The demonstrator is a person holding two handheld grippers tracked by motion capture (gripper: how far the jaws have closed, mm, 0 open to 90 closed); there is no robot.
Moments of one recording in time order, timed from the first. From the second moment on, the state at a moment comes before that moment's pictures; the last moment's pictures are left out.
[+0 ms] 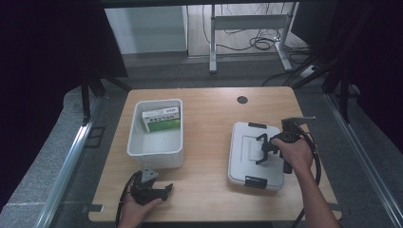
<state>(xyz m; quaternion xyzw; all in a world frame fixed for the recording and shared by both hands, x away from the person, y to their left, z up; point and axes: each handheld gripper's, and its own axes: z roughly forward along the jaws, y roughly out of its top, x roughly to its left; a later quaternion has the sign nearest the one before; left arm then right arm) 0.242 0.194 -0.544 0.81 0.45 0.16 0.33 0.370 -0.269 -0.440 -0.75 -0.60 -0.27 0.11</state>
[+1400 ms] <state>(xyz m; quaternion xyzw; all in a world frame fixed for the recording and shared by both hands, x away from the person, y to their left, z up) 0.241 0.194 -0.544 0.81 0.45 0.16 0.33 0.372 -0.238 -0.379 -0.70 -0.61 -0.33 0.13</state>
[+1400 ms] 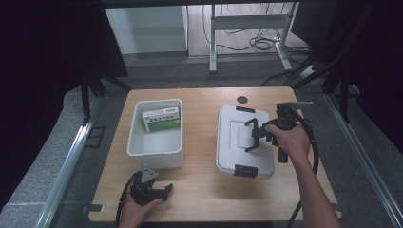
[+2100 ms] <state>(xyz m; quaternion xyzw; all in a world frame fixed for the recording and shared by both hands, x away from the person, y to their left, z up) 0.241 0.194 -0.544 0.81 0.45 0.16 0.33 0.384 -0.187 -0.342 -0.67 -0.64 -0.35 0.14</state>
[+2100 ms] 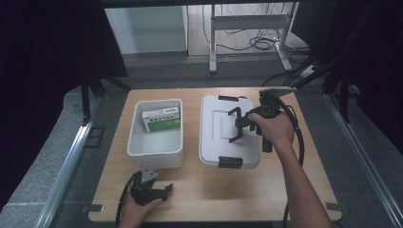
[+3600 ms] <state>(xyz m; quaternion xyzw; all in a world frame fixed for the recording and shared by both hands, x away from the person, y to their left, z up) 0.241 0.193 -0.544 0.81 0.45 0.16 0.33 0.417 -0.067 -0.334 -0.65 -0.67 -0.32 0.16</state>
